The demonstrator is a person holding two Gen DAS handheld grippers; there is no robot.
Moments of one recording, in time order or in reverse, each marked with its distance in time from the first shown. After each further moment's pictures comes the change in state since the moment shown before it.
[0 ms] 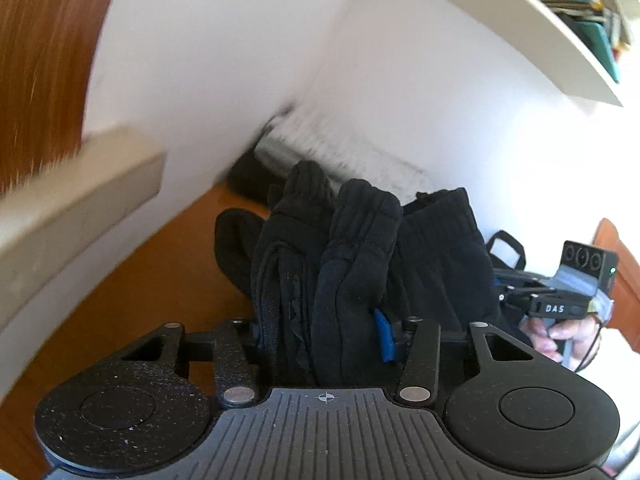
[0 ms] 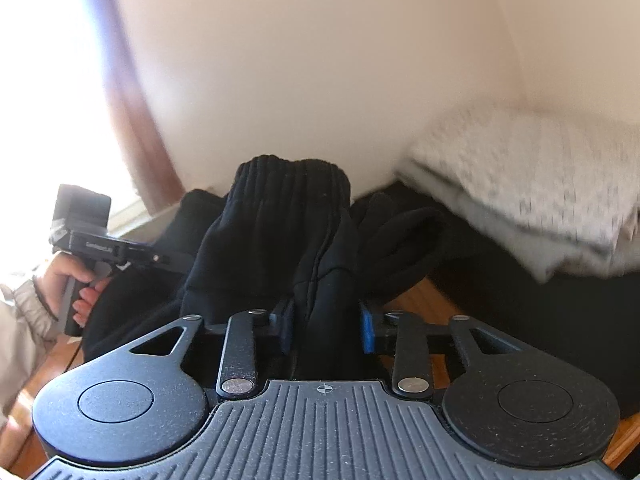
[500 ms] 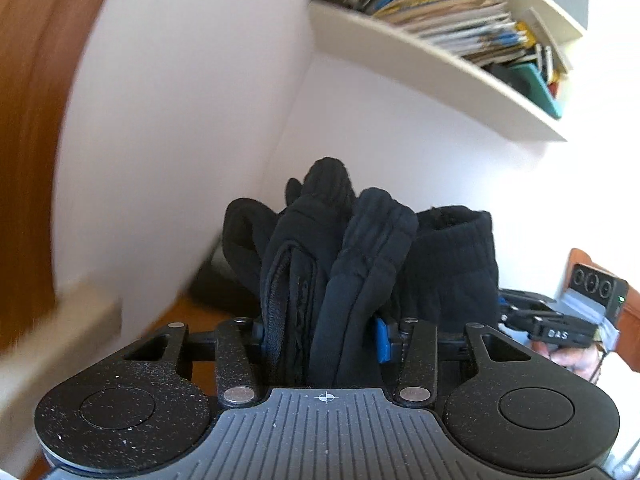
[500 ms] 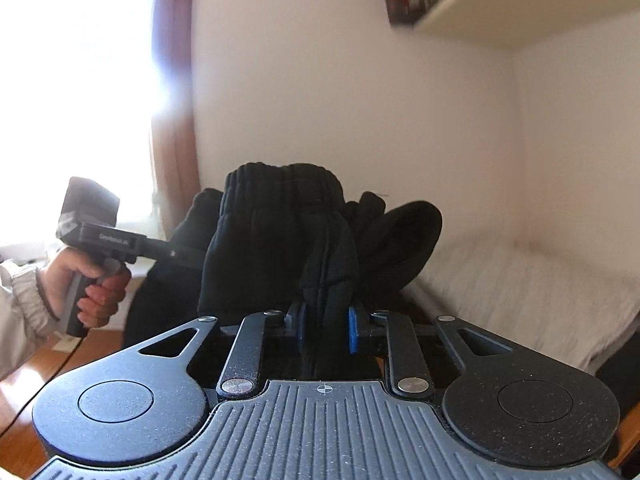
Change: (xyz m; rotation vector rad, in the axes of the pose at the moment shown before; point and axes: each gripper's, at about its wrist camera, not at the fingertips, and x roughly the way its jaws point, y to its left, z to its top) left arm -0.029 -0.041 0.041 0.125 -0.241 -0.050; right arm -0.052 0.040 0.044 -0.220 -0.225 -0.059
